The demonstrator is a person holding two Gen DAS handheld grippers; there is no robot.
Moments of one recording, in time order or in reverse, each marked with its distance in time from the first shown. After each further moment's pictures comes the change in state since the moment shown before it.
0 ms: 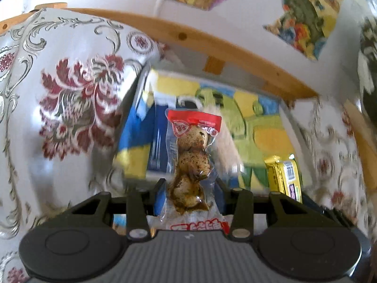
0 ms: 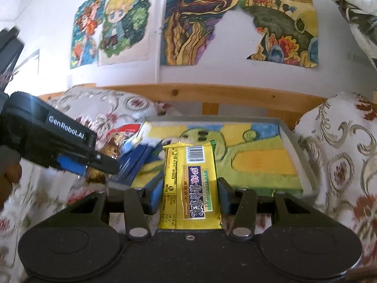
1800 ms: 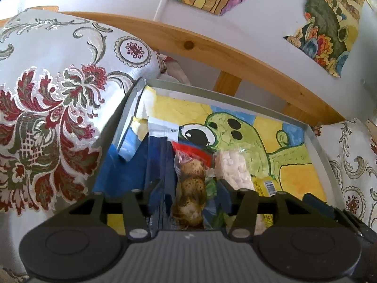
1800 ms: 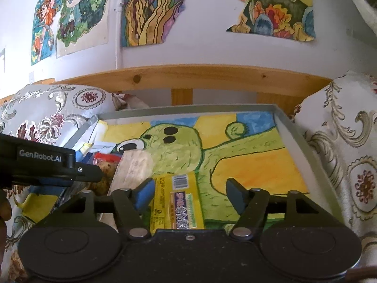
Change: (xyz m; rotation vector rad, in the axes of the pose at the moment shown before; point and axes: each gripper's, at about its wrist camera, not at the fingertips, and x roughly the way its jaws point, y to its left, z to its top) left arm 0.078 0.007 0.031 0.002 -0.096 0.029; right arm 0.102 -0.032 0.019 0.060 0.087 -0.102
